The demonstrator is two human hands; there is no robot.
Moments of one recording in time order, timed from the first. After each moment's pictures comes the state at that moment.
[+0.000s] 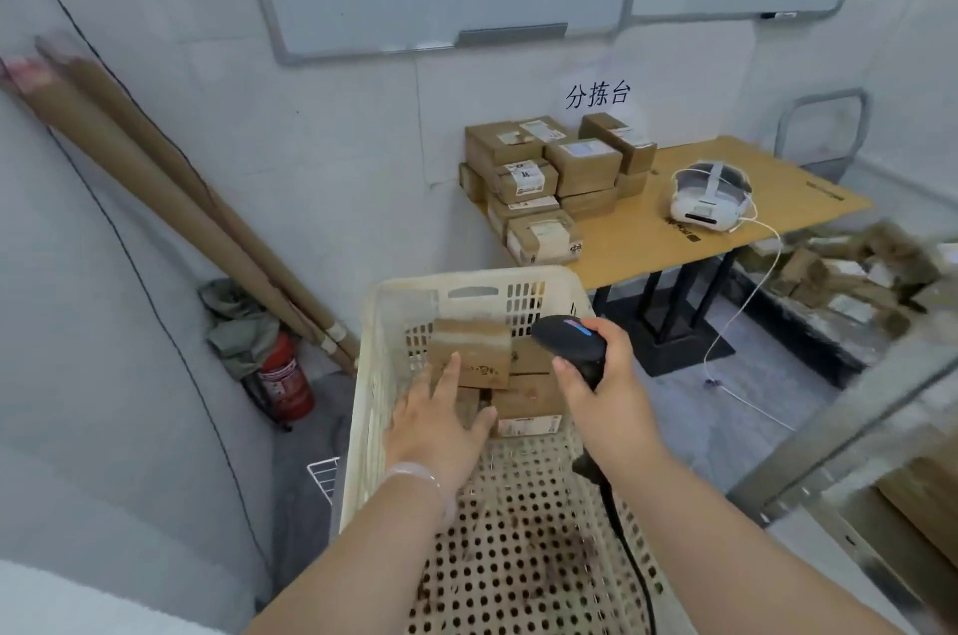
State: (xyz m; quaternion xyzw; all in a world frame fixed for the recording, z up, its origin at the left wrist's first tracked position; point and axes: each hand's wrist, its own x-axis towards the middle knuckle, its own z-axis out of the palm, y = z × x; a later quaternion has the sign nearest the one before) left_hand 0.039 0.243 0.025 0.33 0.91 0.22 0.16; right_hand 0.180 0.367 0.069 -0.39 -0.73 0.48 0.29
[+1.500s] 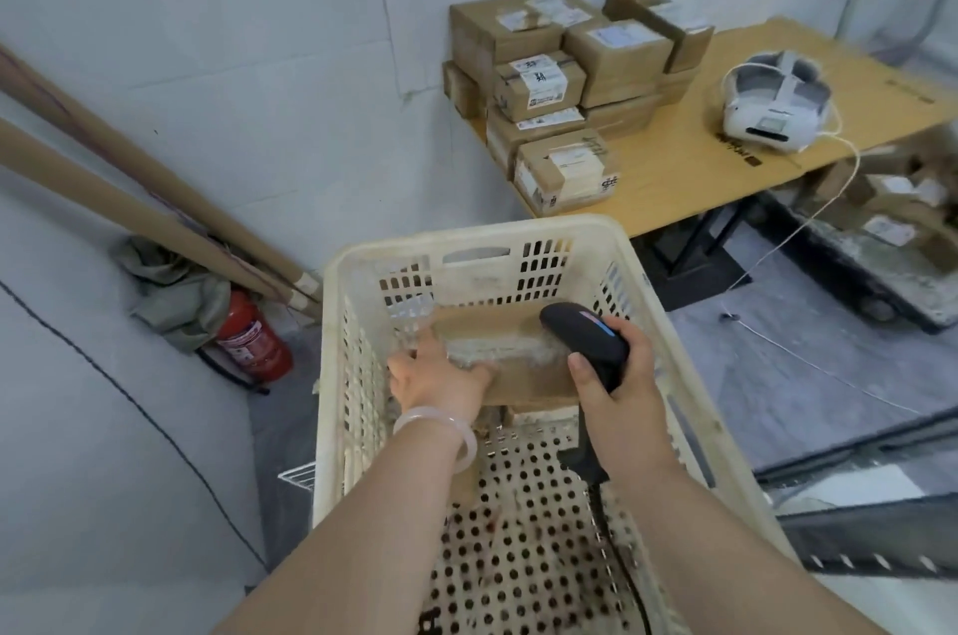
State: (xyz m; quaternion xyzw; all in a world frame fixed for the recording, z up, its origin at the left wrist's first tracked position) left_hand -0.076 0.367 -0.063 0.10 0.90 0.32 0.28; right_hand 0.080 0.438 -0.053 -0.47 -0.65 0.52 0.29
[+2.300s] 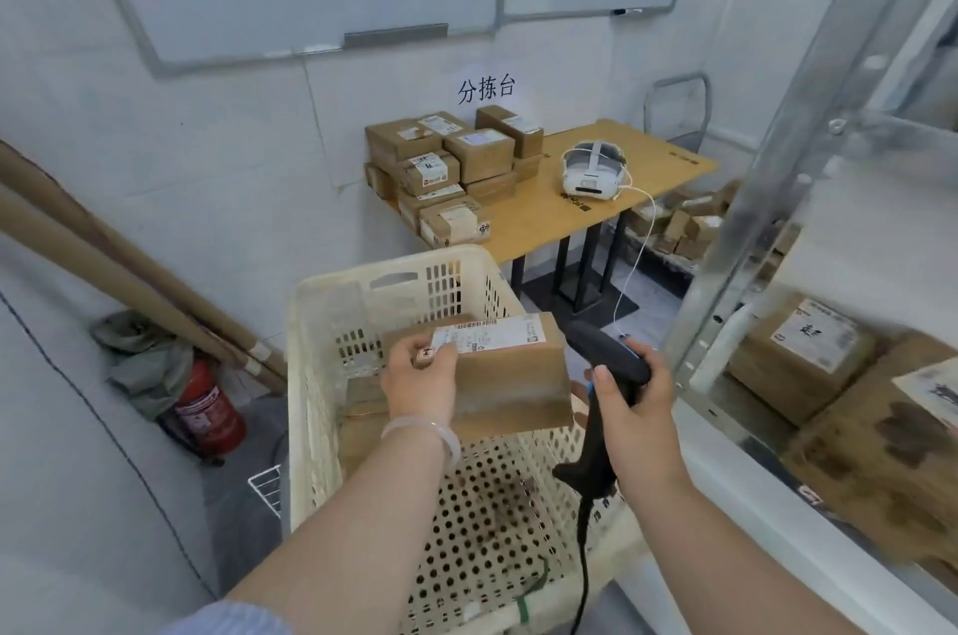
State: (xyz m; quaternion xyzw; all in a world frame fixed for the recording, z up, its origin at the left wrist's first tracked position) left_hand 0.117 0.258 0.063 0.12 0.74 0.60 0.27; right_hand 0.304 0.314 0.054 -0.51 -0.52 0.54 0.43
